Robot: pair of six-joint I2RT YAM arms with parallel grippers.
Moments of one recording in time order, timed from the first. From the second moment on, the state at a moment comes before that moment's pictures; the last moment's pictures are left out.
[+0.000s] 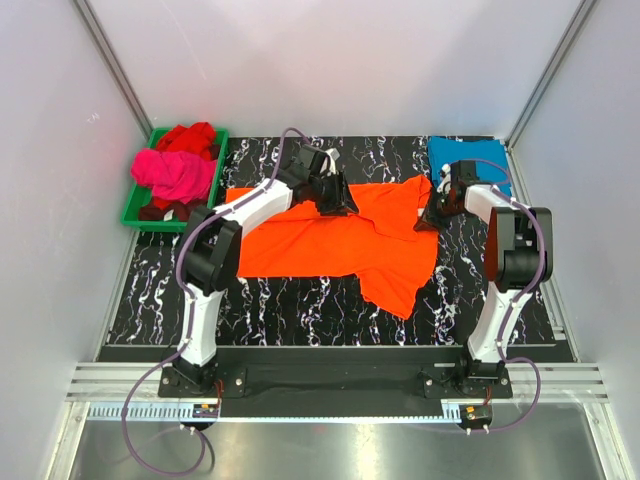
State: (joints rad) left arm -0.54 2.11 1.69 -0.38 0.43 -0.65; right arm -0.02 1.99 1.34 -0.48 -0.39 0.32
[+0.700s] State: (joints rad) left arm -0.64 2.26 1.67 -0.21 0.46 -0.77; right arm -0.02 1.93 1.35 -0.56 -0.43 0.34
